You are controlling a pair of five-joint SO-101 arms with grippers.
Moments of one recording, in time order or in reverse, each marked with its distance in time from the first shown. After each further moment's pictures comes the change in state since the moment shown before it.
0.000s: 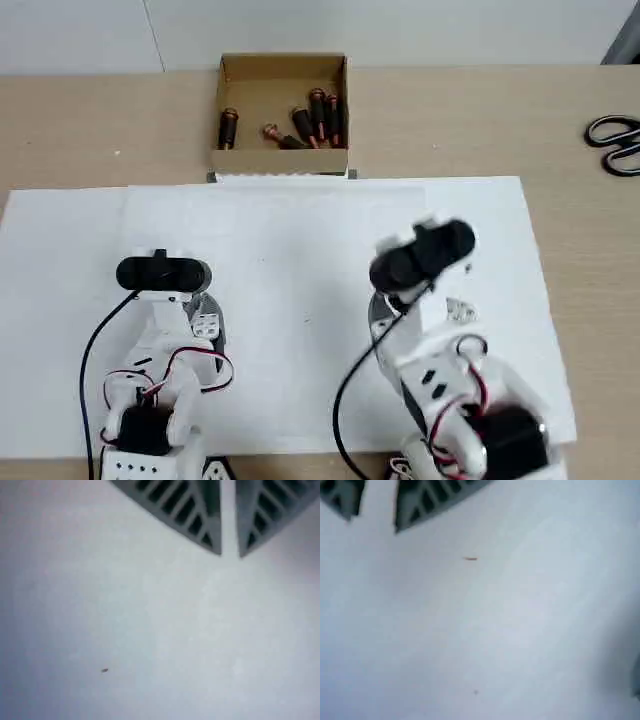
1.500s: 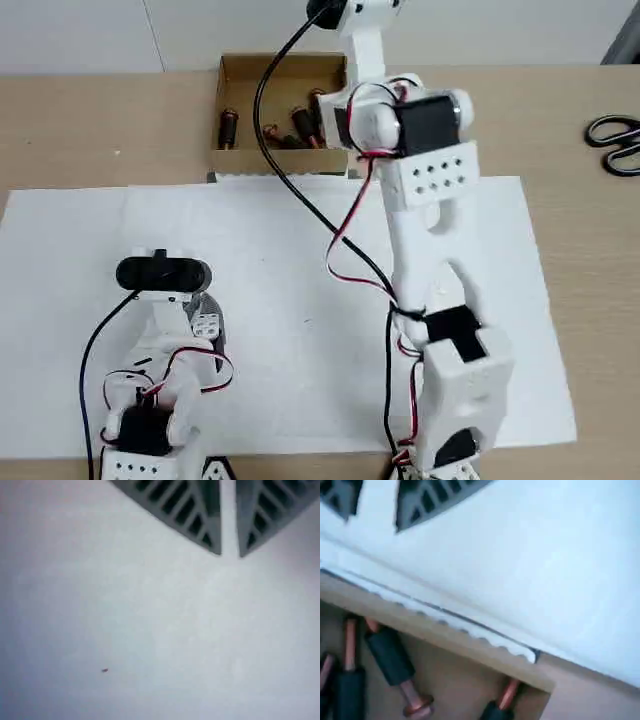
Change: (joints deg) left arm 0.0 0.0 0.0 0.0 0.0; right arm 4.1 104.2 -111.5 15.8 0.0
